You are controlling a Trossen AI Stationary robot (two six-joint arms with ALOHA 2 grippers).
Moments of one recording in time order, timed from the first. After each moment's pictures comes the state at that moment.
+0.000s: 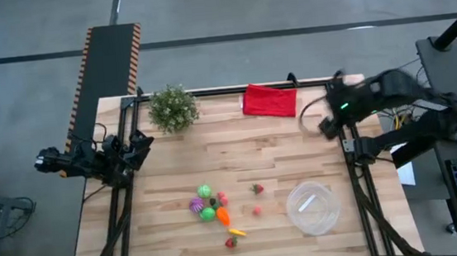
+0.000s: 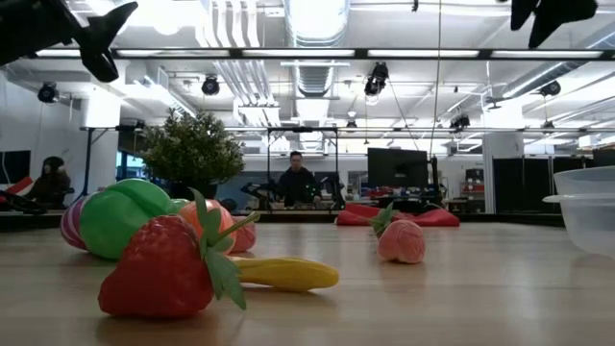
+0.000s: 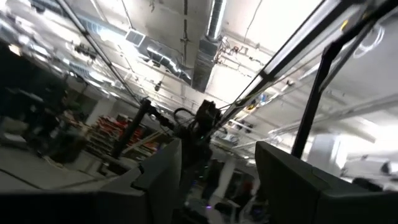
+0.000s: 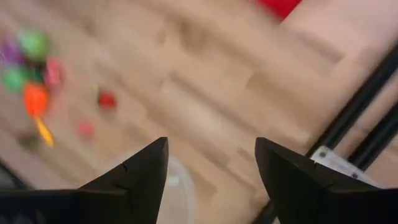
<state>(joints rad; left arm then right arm) -0.27 0.08 0.00 0.65 -0.40 -0.29 -0.10 1.06 1.41 -1.57 0.06 0.85</state>
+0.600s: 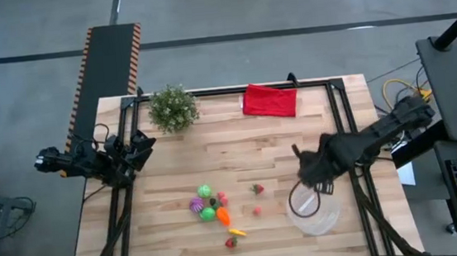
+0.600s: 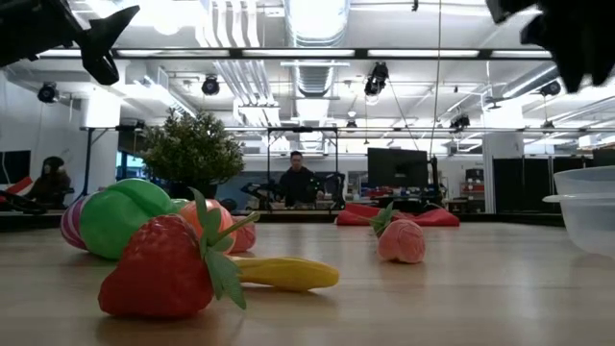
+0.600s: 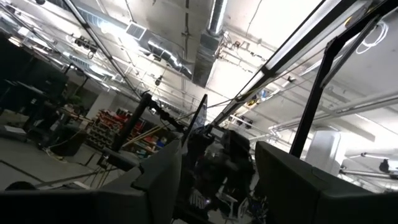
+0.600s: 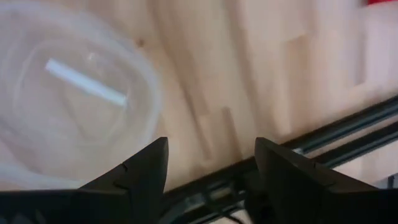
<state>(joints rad) -0.27 0.08 0.00 0.62 -0.40 -0.28 0.43 1.41 1.23 -1.52 0.12 0.73</state>
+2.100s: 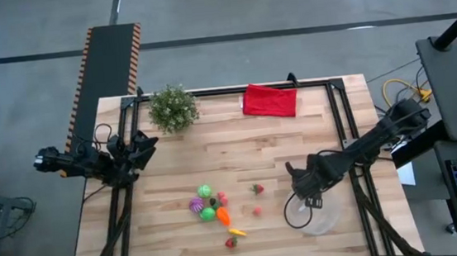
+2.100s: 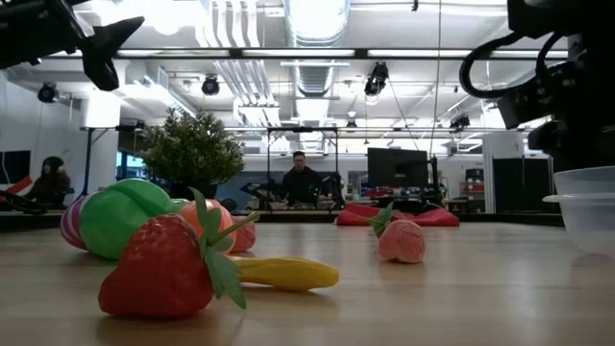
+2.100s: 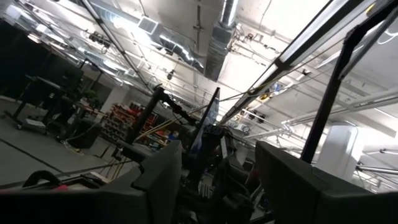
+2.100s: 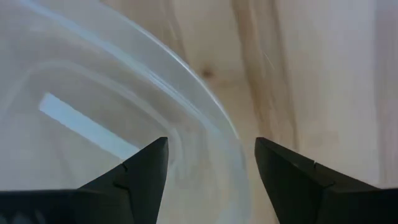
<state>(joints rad) -0.27 0.10 0.00 0.59 -0.45 -0.28 0.45 1.47 0.78 -0.84 0.05 0.68</state>
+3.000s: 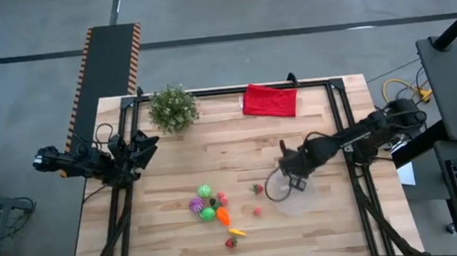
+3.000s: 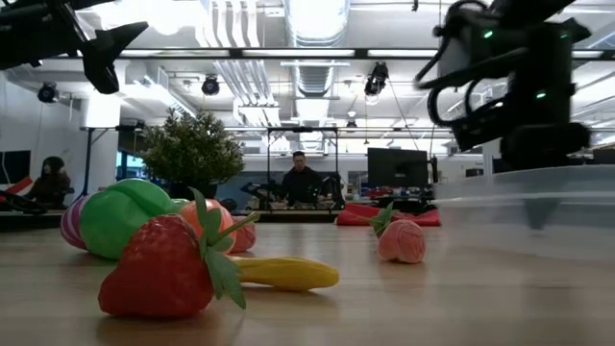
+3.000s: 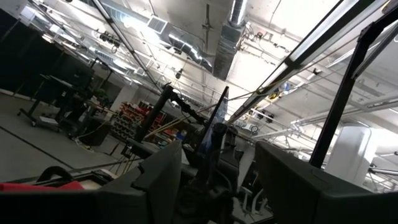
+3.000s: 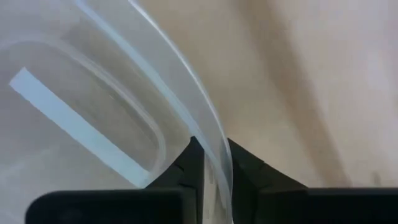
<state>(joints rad) -0.27 0.12 0.00 0.59 -0.48 -0.28 0.16 1.52 0.77 -0.80 0.09 0.69</state>
